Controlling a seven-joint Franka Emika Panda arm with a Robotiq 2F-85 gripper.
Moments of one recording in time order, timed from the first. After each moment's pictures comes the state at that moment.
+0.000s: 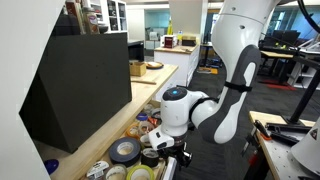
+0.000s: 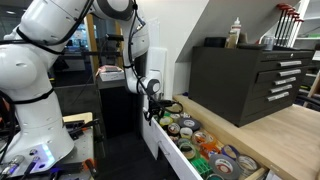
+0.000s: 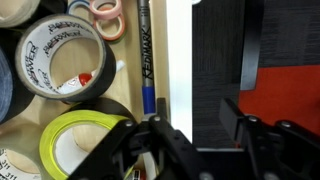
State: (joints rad) arm 0.07 0.66 0.13 -2.23 -0.49 2.83 -0.87
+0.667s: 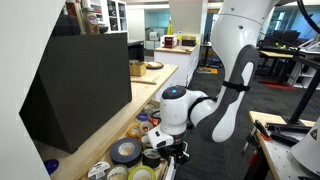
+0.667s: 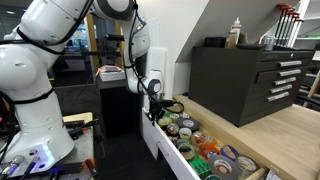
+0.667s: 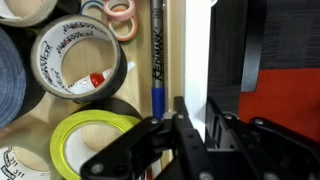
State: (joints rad) arm 0.05 0.66 0.14 -2.22 -0.49 2.83 -0.90
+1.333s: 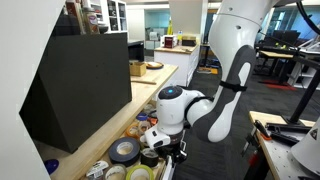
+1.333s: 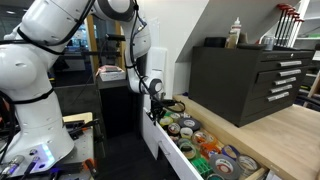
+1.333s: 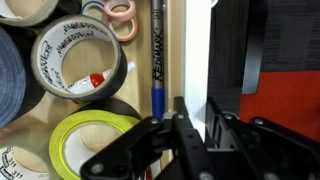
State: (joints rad) arm 0.06 0.67 0.13 -2.18 -0.49 2.80 -0.91
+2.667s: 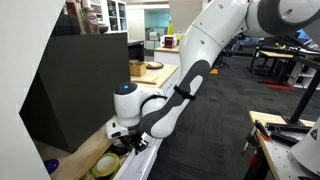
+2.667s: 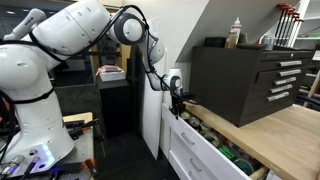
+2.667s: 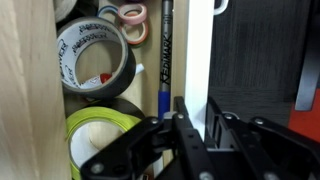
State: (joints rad) arm 0.08 0.95 0.12 -1.60 -0.49 2.57 -1.01
